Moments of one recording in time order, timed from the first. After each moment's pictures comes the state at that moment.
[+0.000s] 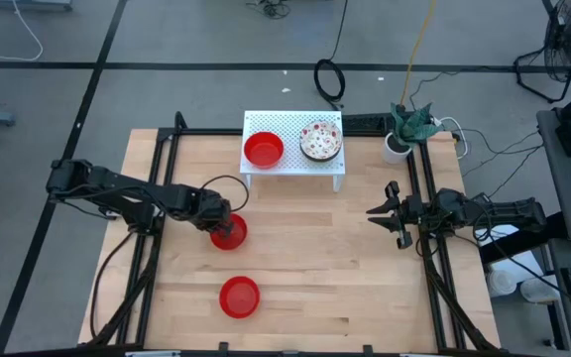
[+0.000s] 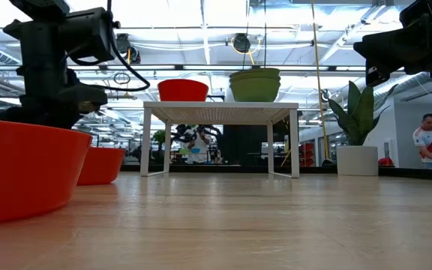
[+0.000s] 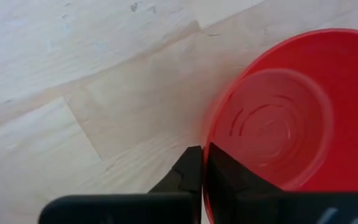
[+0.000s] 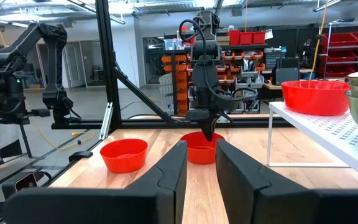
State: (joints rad) left arm -0.03 1.27 0.63 -0.76 -0.03 -1.18; right arm 0.03 0.08 0.02 0.19 -0.08 0.06
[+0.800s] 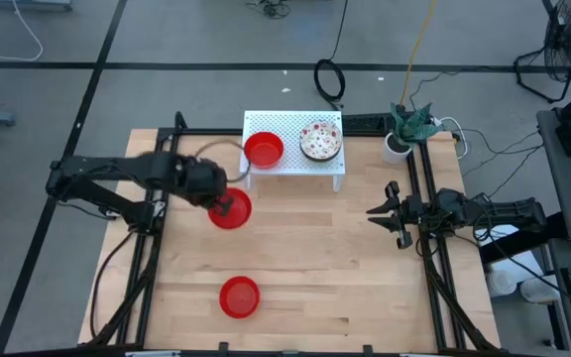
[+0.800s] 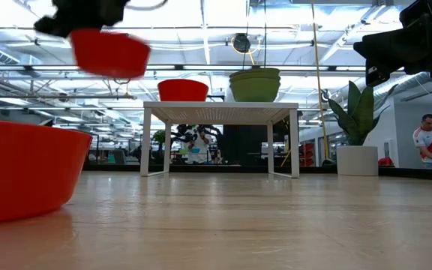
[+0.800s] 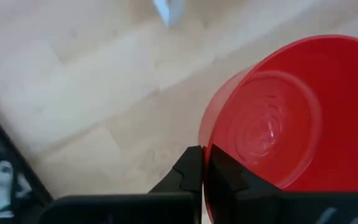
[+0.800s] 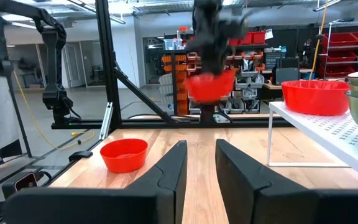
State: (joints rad) left arm 0.00 1.27 1.27 -1.32 -0.13 -1.07; right arm 0.03 0.08 0.02 0.19 -0.08 0.06
